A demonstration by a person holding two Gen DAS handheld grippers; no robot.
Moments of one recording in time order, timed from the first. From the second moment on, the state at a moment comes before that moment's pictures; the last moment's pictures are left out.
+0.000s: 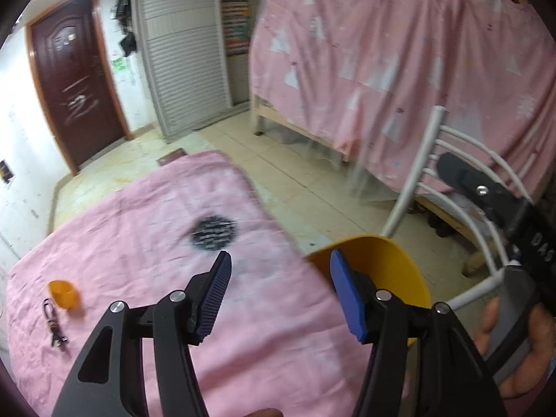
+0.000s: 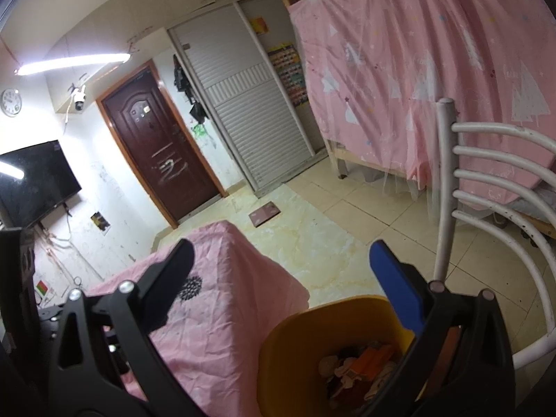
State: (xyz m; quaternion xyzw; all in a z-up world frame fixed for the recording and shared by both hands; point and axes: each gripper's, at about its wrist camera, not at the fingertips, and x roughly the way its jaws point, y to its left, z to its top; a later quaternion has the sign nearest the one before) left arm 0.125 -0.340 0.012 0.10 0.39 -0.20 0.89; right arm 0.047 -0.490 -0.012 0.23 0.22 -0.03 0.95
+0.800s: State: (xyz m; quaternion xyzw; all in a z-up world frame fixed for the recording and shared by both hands) left arm 0.143 -0.163 0.010 0.01 0.40 -0.07 0.91; right arm 0.094 -0.333 -0.017 0.12 0.28 0.09 0.95
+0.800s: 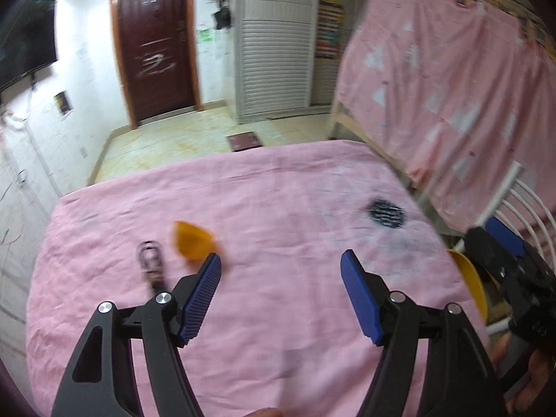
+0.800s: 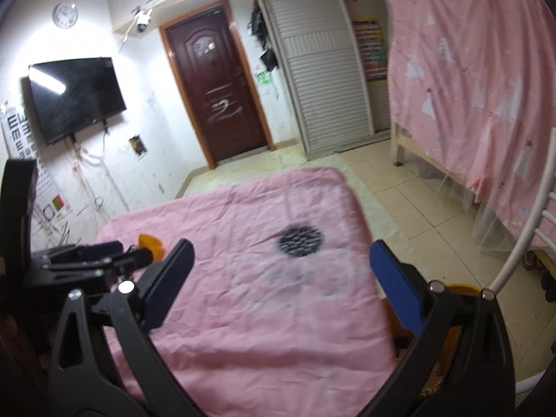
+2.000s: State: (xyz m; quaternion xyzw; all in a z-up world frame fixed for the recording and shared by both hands) left arm 0.190 -0.061 -0.052 -0.06 0.47 -0.02 0.88; right arm 0.154 -0.191 -0.023 0.04 0.33 0.18 0.92
